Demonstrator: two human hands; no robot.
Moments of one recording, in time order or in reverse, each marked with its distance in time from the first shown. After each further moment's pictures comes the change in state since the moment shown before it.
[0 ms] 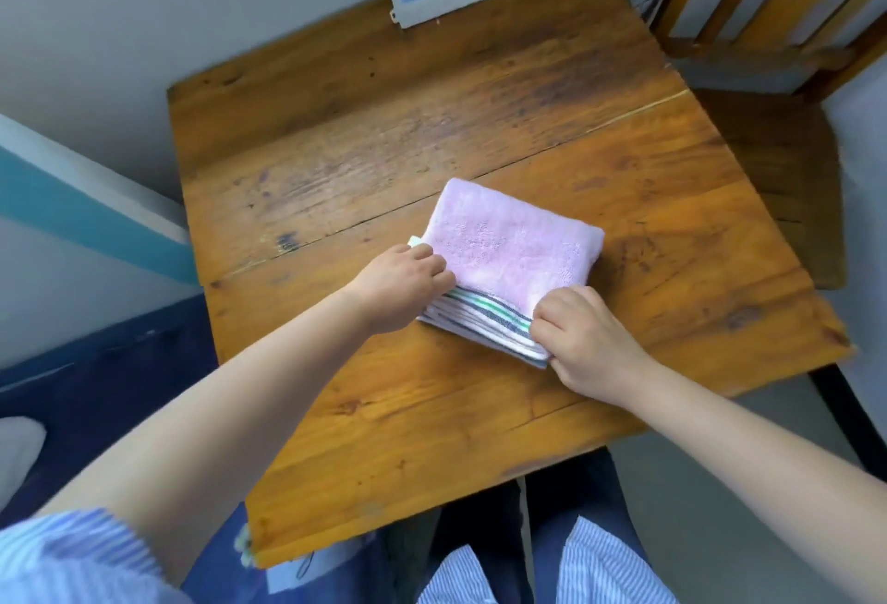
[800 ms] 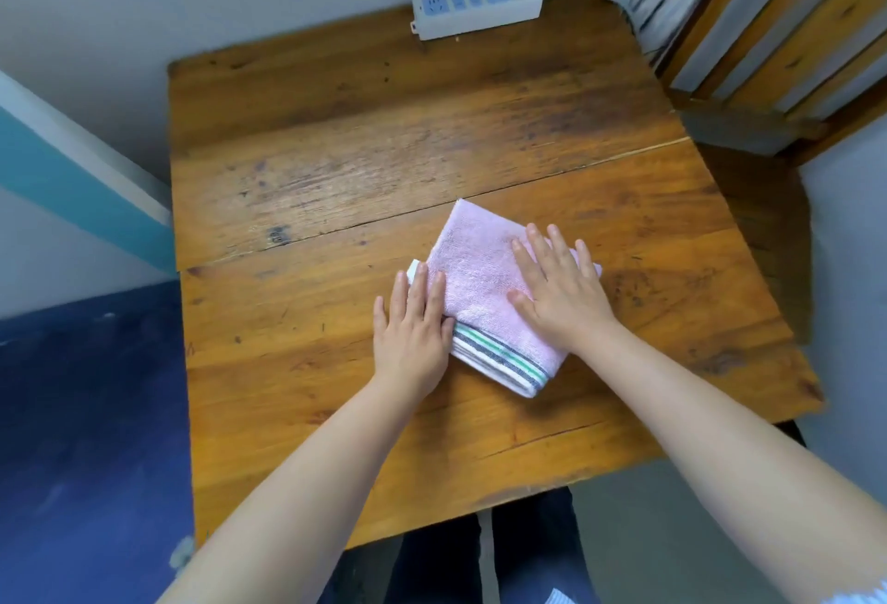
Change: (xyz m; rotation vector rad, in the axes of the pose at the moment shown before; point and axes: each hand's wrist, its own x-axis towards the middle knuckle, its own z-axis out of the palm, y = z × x) left_hand 0.014 0.070 0.060 -0.575 0.125 -0.720; right_hand 0.054 0.042 0.037 -0.162 -0.412 0.424
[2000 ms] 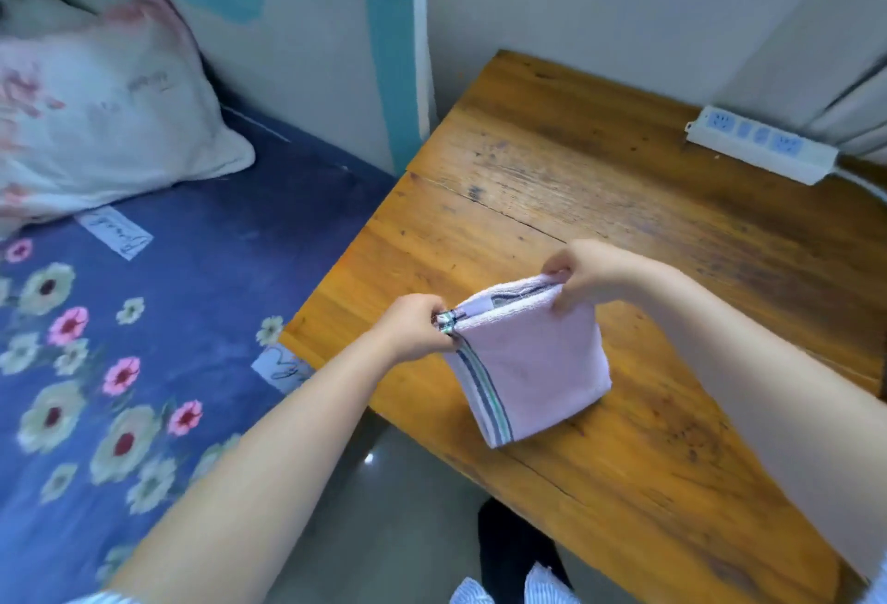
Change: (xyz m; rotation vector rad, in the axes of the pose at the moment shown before) left_hand -0.121 -0.002 -0.080 -0.791 0.024 -0.701; right_hand 0.016 -0.095 -0.153 -0.087 -0.501 -0.663
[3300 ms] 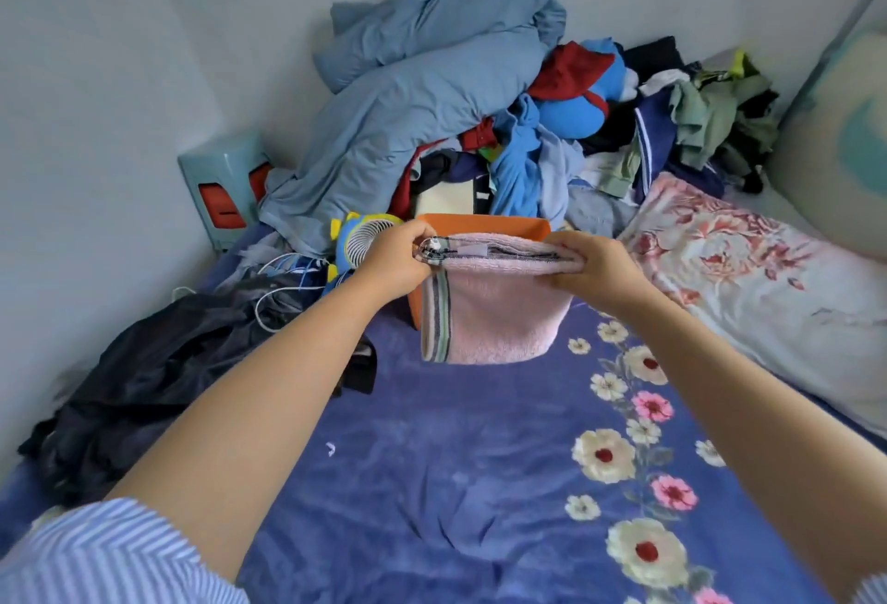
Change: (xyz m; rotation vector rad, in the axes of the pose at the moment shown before) left_hand -0.548 -0.606 -0.289 -0.303 1.362 -0.396; right_hand -0.057 -0.837 0.249 0.034 0.135 -1.295
